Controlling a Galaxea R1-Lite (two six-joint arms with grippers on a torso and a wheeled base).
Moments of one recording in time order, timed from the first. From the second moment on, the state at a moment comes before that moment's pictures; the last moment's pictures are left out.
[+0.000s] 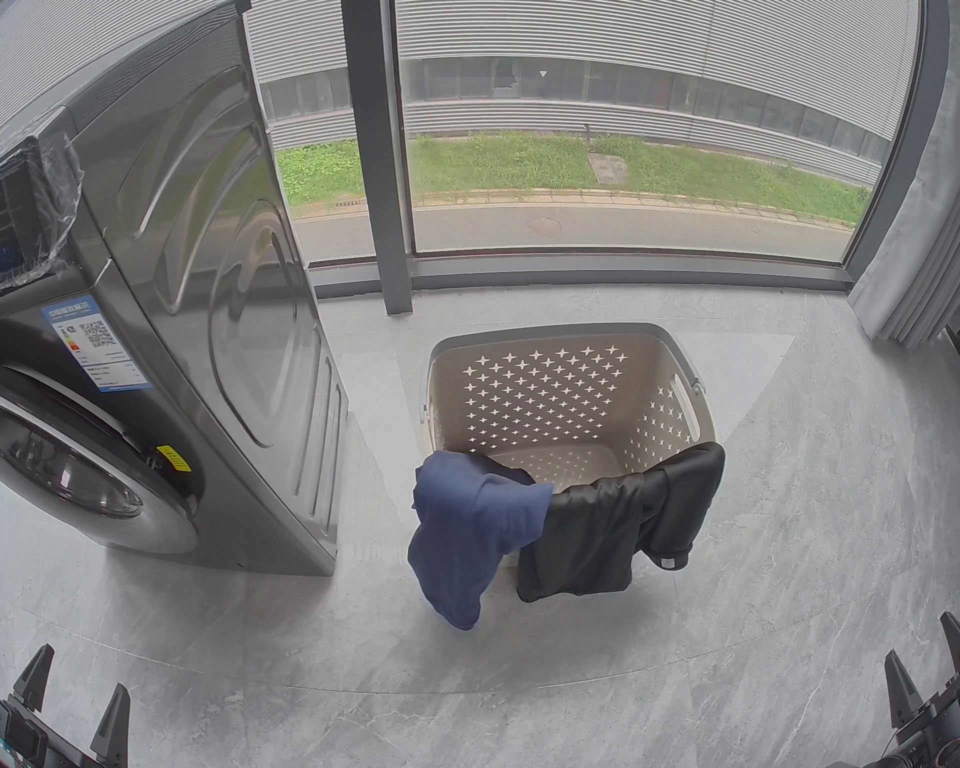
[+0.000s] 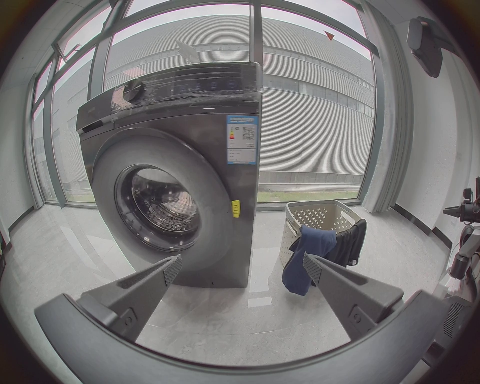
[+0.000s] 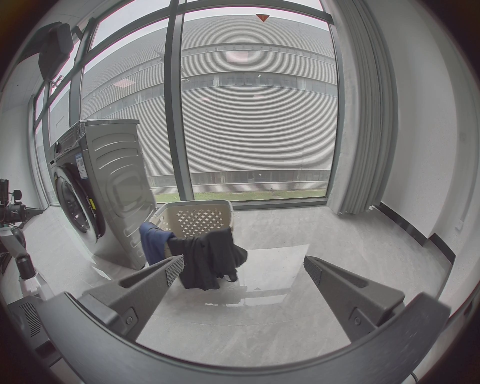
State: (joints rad) left arm 0.00 0.02 -0.02 0.00 -0.02 -0.01; right arm 0.00 0.02 -0.02 0.00 0.02 0.00
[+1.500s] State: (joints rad) left arm 0.00 0.02 -0.02 0.00 -0.02 -0.01; right arm 0.00 0.02 -0.02 0.00 0.02 0.00
